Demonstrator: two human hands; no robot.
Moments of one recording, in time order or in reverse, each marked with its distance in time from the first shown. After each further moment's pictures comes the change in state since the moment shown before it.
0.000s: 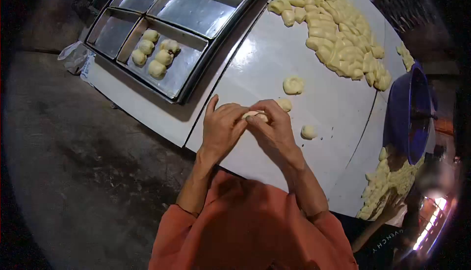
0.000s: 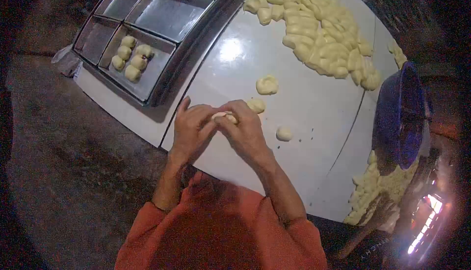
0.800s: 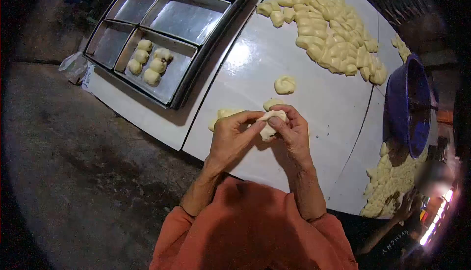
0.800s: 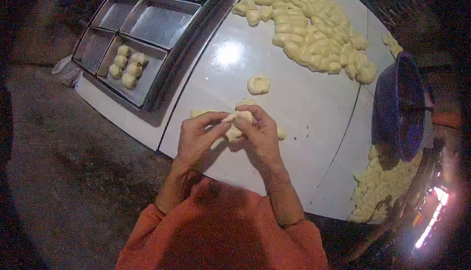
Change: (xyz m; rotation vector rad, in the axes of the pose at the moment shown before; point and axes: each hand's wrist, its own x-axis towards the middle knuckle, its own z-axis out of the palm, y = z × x) left_hand 0.014 0.061 -0.011 -0.745 -0.206 -0.491; right_hand -0.030 -0.020 -0.035 0.720 0.139 0.286
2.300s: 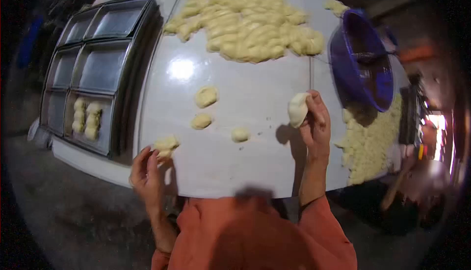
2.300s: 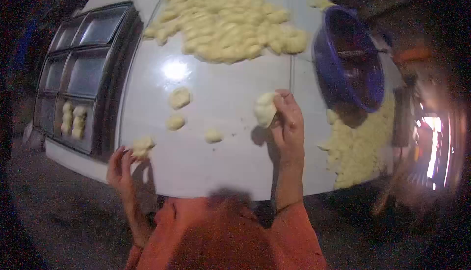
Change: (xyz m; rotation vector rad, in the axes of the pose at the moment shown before) left_hand -0.027 -0.039 -0.026 0.072 0.463 0.221; right_hand -0.045 -0.098 -0.154 0.130 0.241 -0.429
